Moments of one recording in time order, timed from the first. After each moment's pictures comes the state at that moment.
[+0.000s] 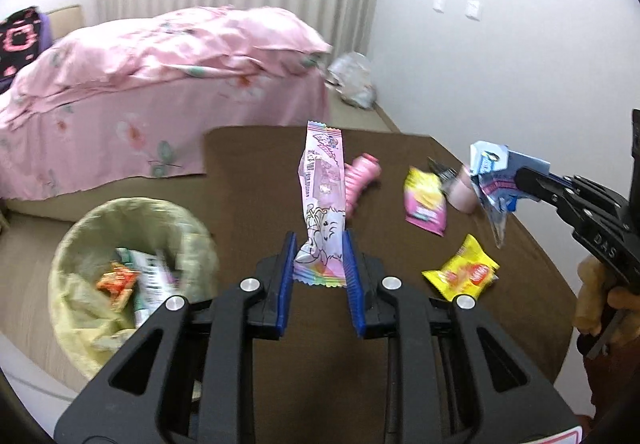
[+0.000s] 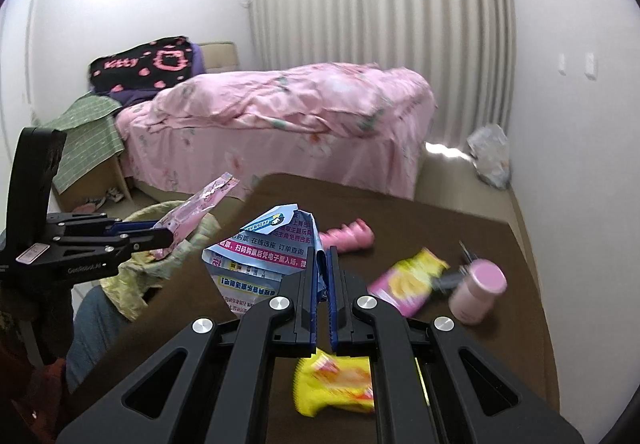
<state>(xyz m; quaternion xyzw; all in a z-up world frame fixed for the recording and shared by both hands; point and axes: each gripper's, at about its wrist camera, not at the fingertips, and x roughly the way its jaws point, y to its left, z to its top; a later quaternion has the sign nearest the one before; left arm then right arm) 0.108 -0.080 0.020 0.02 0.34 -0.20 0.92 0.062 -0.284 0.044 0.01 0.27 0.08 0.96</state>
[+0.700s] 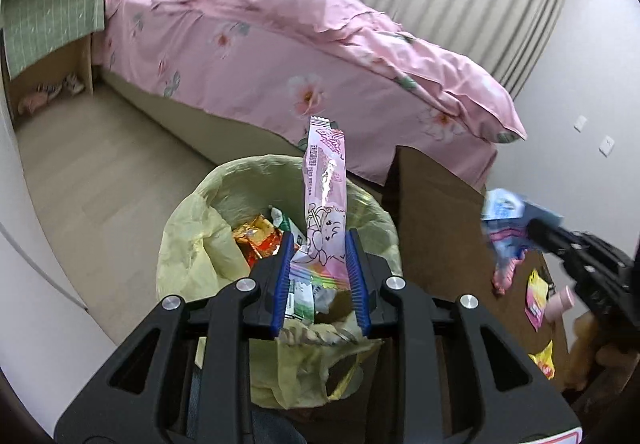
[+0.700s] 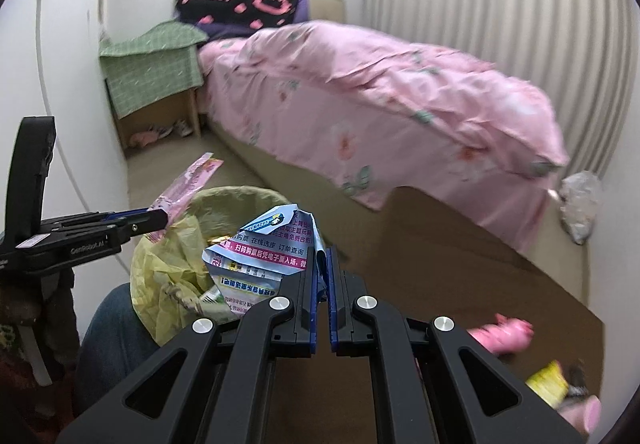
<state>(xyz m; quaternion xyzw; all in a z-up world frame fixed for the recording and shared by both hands) 0.141 0.101 -0.029 -0.18 0.35 0.01 0.92 0.207 -0.118 0.014 -0.09 0.34 0.25 0.90</state>
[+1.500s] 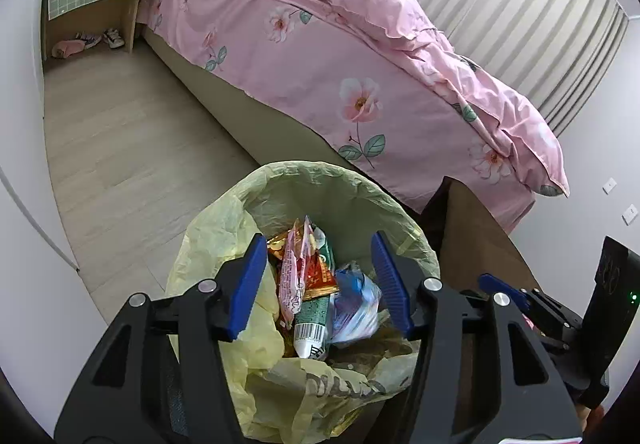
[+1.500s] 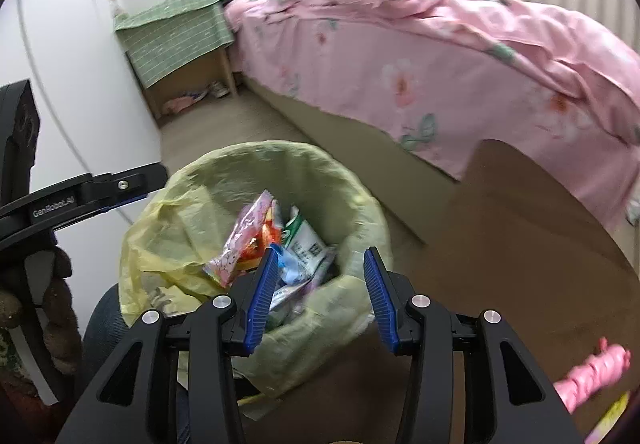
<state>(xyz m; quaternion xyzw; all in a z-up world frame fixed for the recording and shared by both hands) 0.165 0.134 -0.053 -0.26 0.35 0.08 0.90 0.258 -0.093 -0.049 -0.05 0.41 0.29 0.86</state>
